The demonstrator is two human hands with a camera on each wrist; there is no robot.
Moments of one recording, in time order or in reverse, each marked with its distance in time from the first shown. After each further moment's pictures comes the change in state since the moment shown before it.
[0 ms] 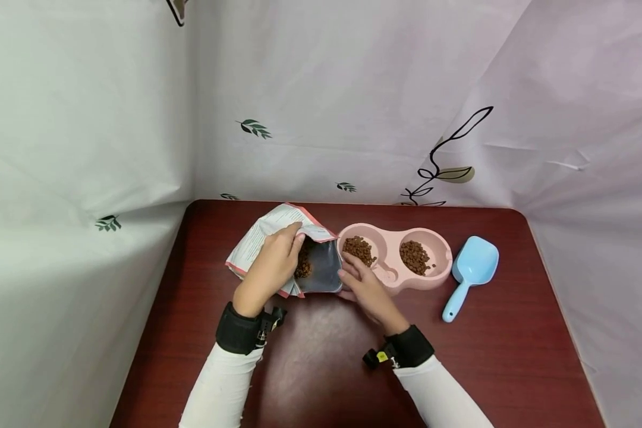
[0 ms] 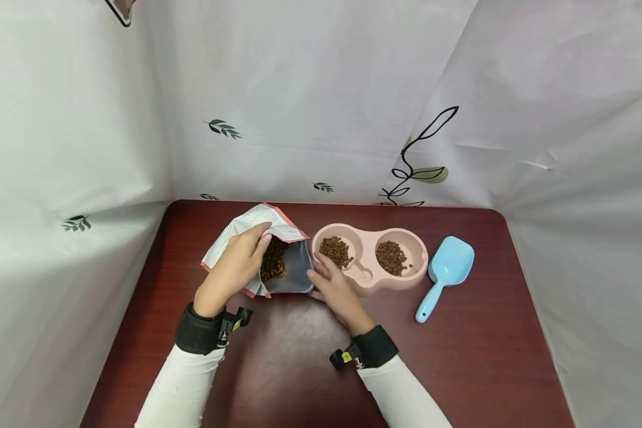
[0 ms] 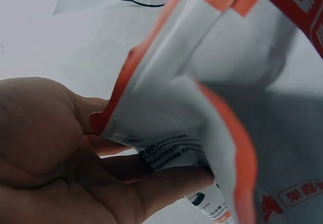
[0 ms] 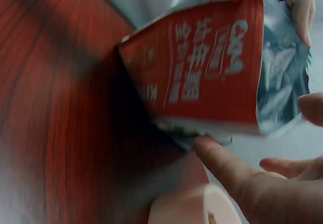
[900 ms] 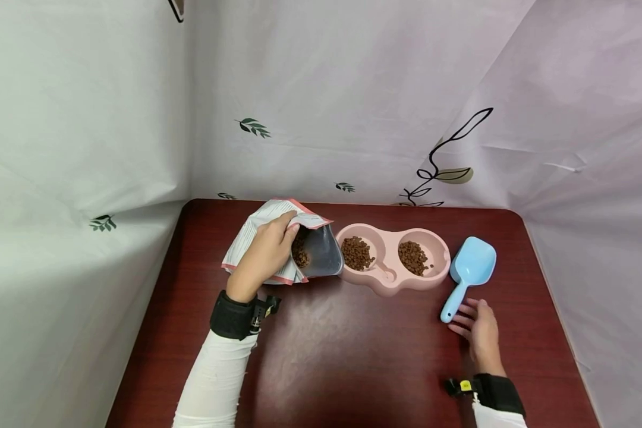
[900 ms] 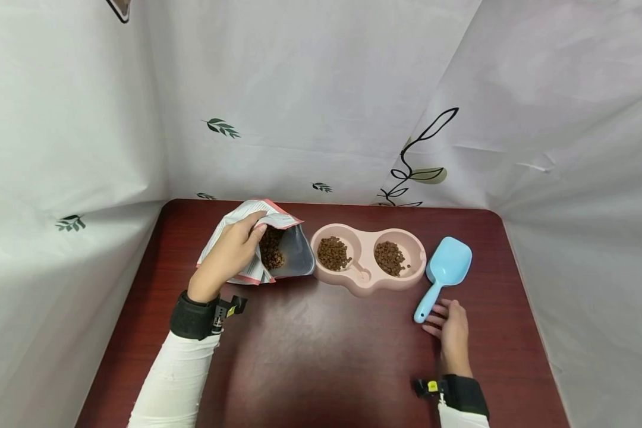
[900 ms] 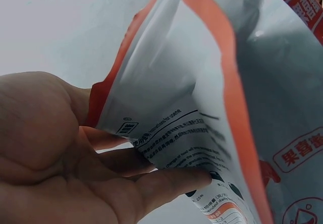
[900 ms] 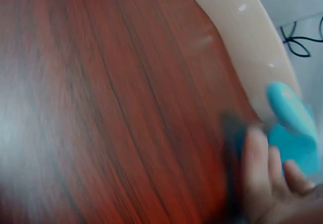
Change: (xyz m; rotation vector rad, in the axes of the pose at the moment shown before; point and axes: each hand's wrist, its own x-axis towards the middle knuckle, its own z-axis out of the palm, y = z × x) left_hand 0.019 -0.014 -0.011 -0.010 0.006 -0.002; right_hand -0.112 0.056 -0.186 0.126 0.791 0.071
